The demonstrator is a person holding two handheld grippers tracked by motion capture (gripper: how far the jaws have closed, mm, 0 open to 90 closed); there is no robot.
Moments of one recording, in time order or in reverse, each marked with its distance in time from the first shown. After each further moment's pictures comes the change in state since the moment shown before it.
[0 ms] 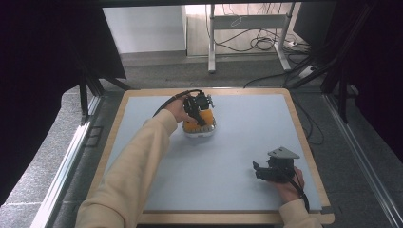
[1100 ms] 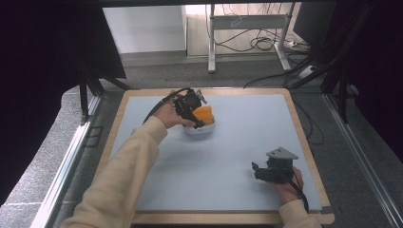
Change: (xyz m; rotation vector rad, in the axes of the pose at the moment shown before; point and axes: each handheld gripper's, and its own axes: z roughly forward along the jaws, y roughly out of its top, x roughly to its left) left arm -0.040 -0.030 -0.053 -0.180 0.117 -0.140; right arm 0.004 0.001 -0.001 -0.005 0.005 -0.009
